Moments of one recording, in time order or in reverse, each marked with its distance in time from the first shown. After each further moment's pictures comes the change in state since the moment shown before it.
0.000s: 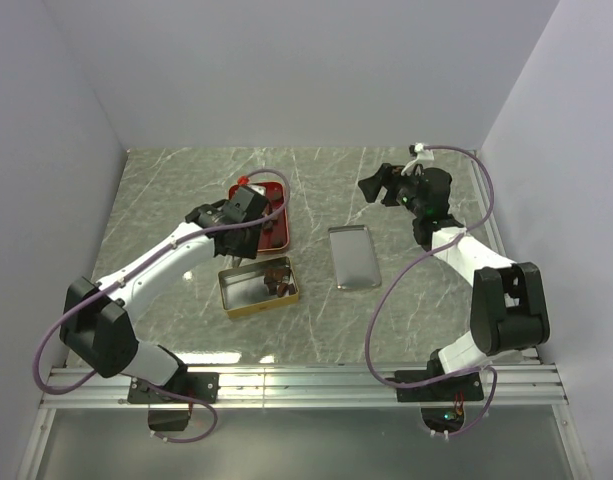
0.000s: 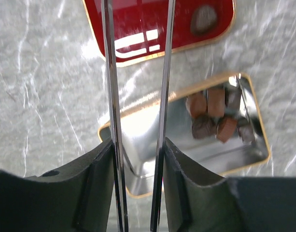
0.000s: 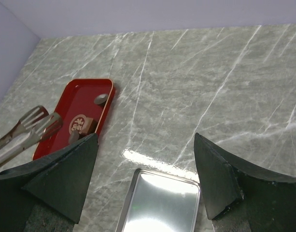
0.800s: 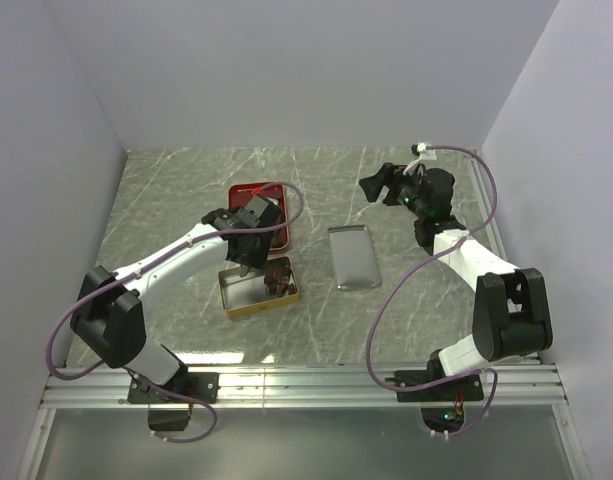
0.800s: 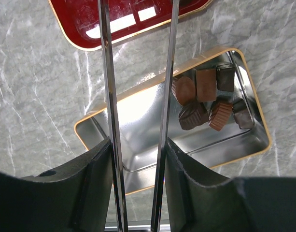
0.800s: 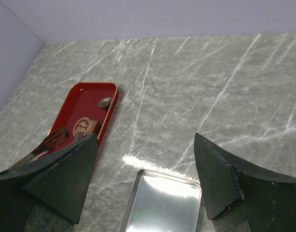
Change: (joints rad) left arm -0.064 0.057 -0.021 -0.022 0.032 -0.010; right arm 0.000 -0.040 -0.013 0.006 0.001 0.000
